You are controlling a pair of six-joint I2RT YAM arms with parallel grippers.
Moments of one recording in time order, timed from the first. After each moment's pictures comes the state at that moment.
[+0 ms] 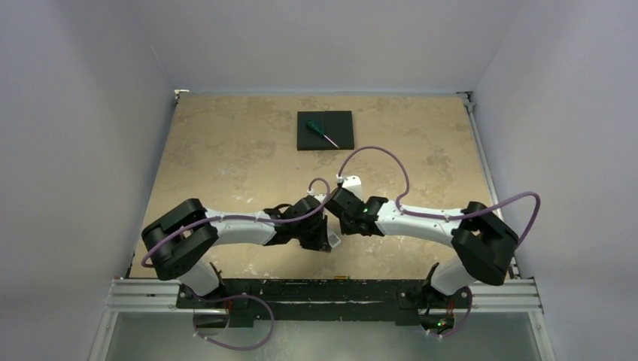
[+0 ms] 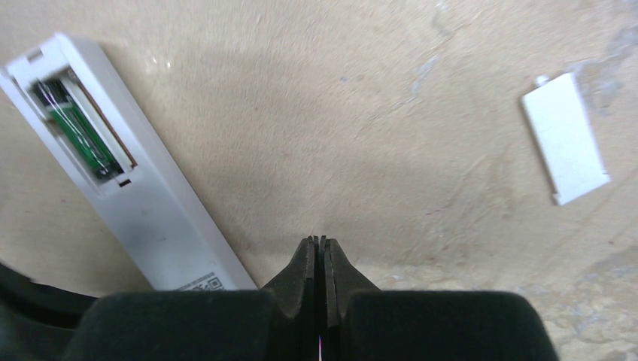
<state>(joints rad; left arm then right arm) -0.97 1.56 0.67 -0.03 0.16 -0.81 0.99 1.53 0.85 -0.49 0.41 0.73</state>
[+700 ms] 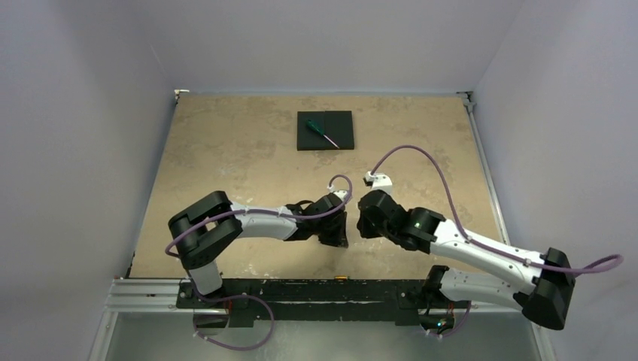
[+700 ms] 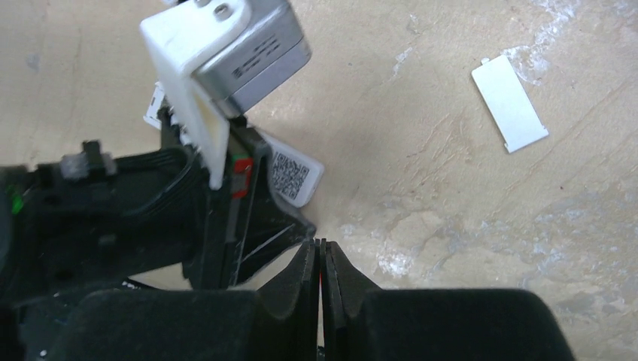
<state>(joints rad) -1.05 1.73 0.85 0.00 0.10 -0.82 0.99 1.05 0.77 -0.61 0.35 0.75</state>
